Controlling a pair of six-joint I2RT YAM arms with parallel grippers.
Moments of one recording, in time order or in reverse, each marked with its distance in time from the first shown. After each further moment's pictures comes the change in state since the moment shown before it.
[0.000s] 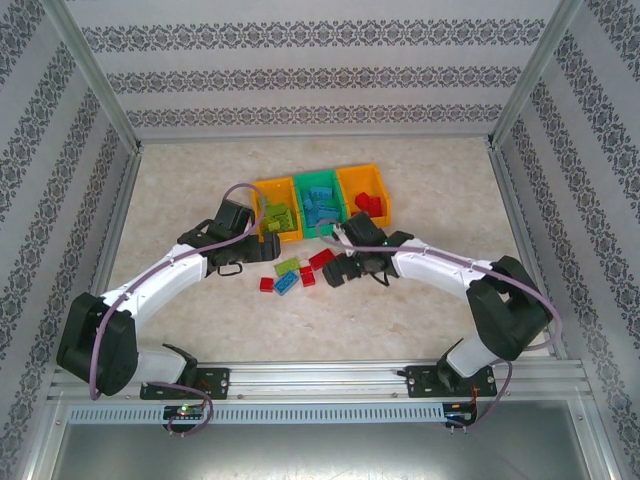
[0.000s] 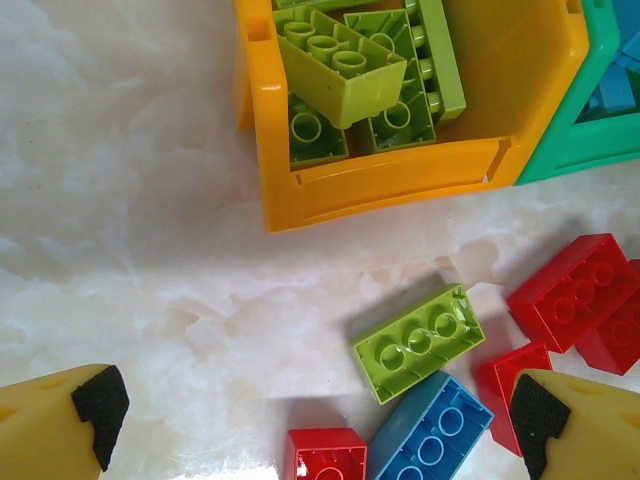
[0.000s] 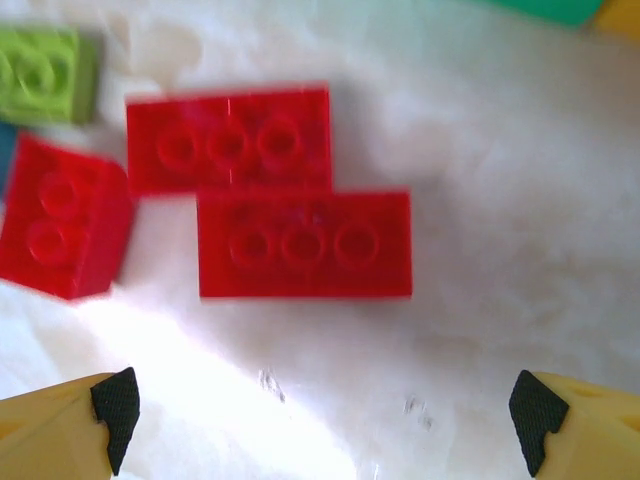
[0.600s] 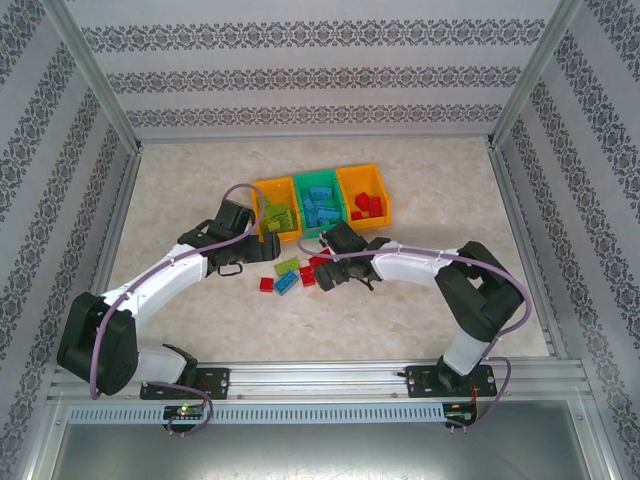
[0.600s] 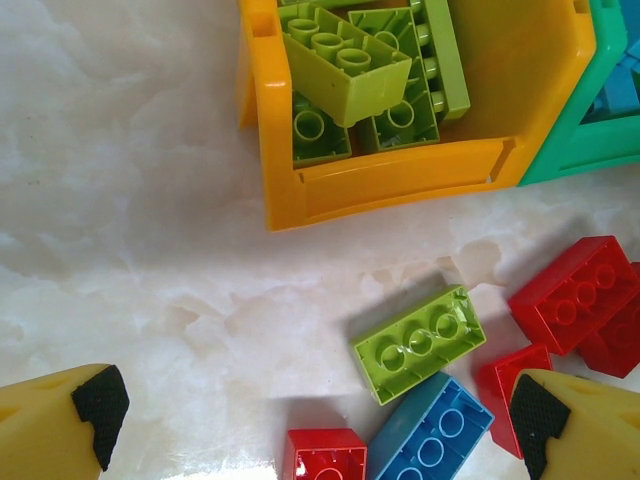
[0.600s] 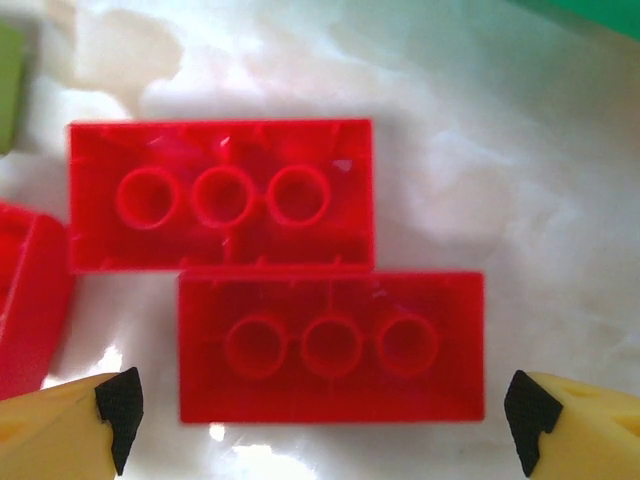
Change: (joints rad) left arm 0.000 0.001 -0.005 0.000 -0.001 -0.010; right arm 0.037 0.179 0.055 0.107 0.103 0.005
